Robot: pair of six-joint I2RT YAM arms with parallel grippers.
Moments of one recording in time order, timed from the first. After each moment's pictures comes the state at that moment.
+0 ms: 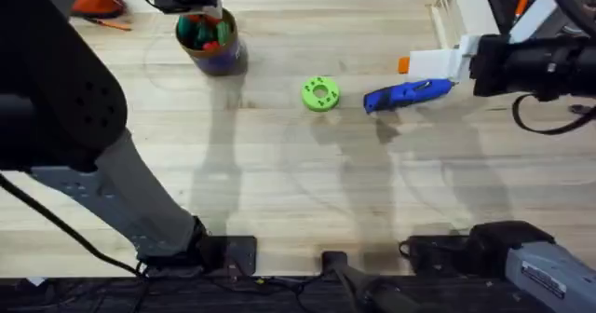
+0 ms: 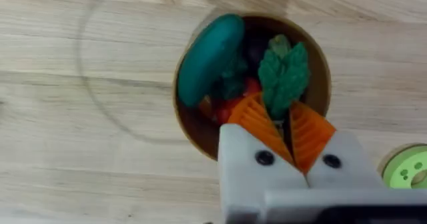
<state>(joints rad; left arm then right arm) 0.01 1.94 1.74 -0.96 -0.03 -0.08 0.06 0.97 0.93 -0.76 -0.44 0.10</state>
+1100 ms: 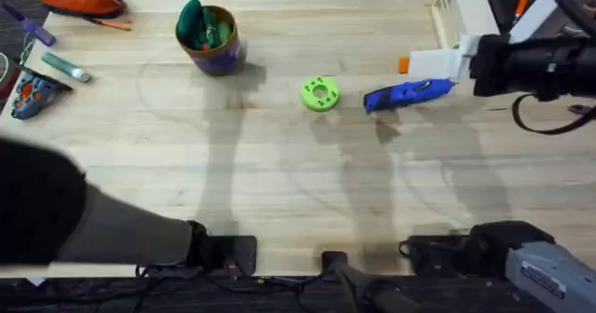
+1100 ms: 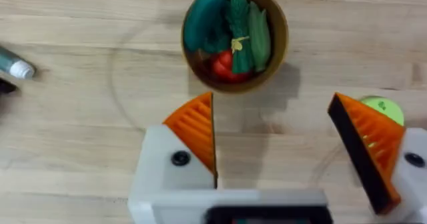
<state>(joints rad) 0.00 1.67 1.78 -1.17 -0.03 -0.08 0.06 0.97 0.93 -0.76 -0.44 0.10</state>
